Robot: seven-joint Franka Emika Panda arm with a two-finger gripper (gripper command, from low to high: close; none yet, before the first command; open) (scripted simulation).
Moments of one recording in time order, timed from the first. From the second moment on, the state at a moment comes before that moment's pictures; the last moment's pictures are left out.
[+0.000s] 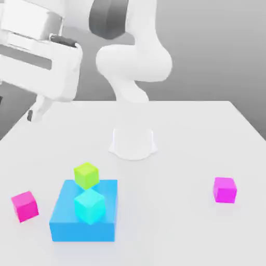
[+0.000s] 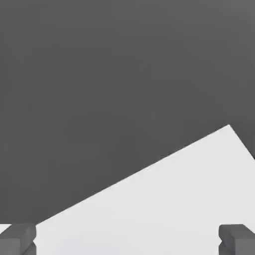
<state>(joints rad) -0.40 -0.23 -0.03 -2.45 -0.30 2.53 1.12</state>
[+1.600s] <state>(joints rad) -0.58 -0.13 -0.06 -2.74 -0.25 2.58 1.39</state>
